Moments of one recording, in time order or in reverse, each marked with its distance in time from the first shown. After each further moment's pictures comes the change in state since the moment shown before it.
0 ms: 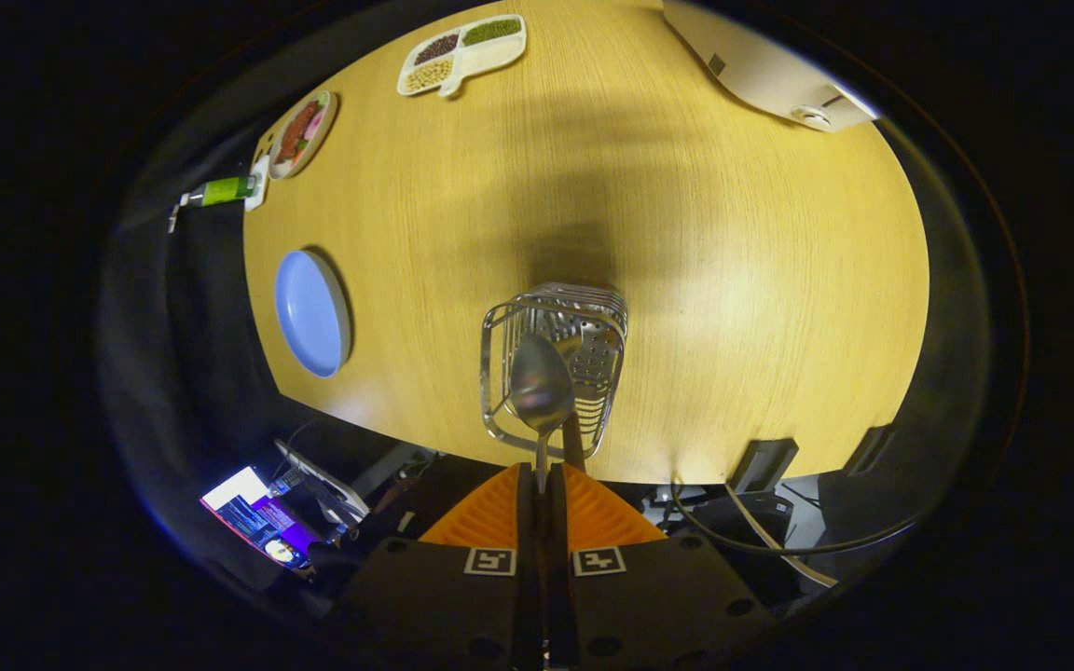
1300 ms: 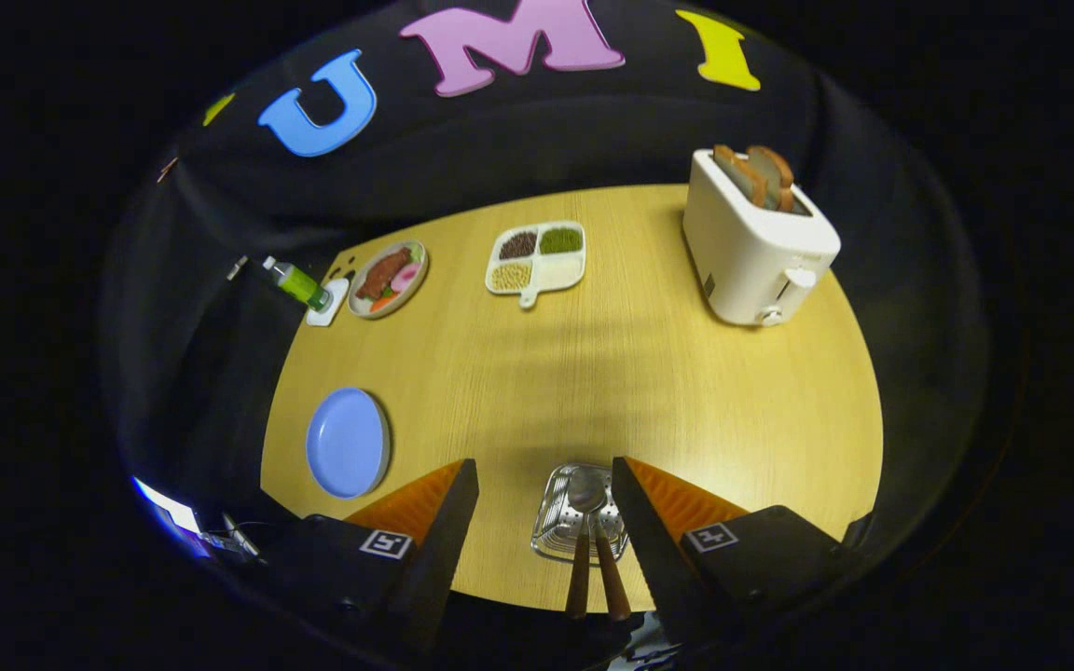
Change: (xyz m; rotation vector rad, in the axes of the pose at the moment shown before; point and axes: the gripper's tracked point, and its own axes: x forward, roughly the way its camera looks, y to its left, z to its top) arm -0.110 0.062 0.046 -0.141 -1.014 0.020
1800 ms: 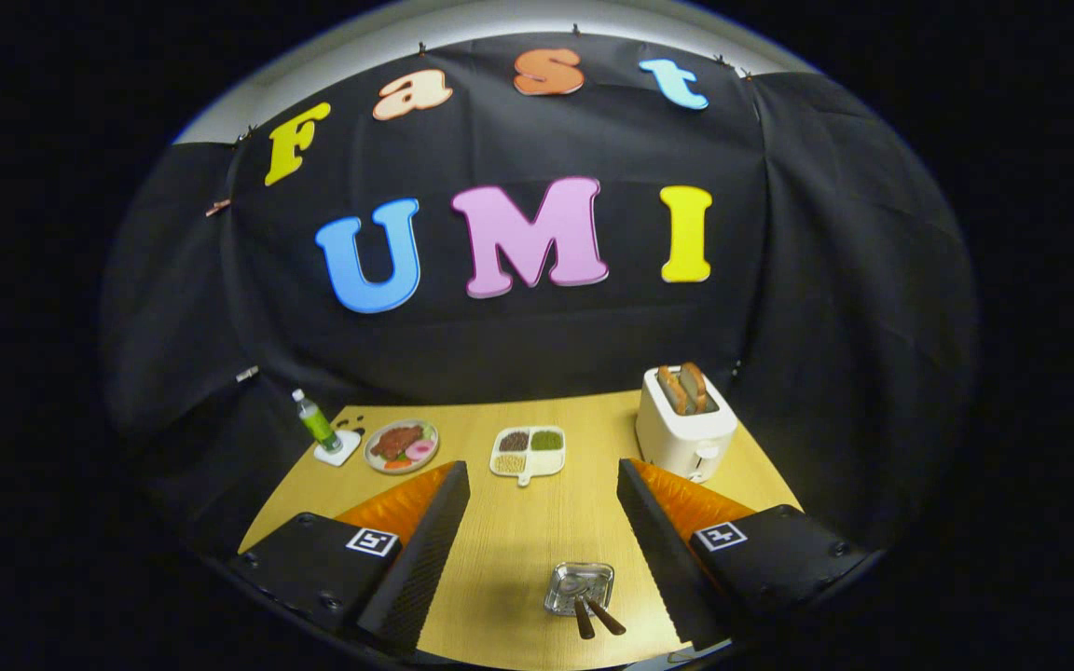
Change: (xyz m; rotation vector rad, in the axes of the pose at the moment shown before) arm -0.156 0.036 0.106 -0.054 -0.626 -0.140
